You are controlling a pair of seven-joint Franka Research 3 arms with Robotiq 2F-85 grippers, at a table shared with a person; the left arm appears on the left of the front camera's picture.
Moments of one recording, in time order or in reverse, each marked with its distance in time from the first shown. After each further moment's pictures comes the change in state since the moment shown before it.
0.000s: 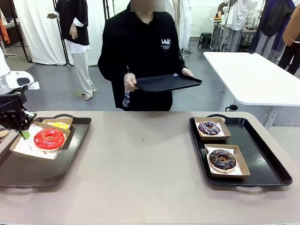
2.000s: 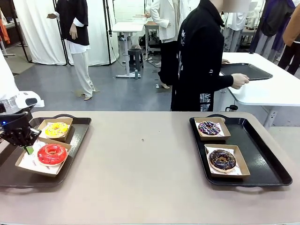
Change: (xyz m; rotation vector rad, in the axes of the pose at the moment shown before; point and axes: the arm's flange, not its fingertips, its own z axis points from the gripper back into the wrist) left arm -0.001 0.003 -0.066 0.022 0.038 0.013; right arm 0.000 0.000 0.000 0.000 0.000 0.000
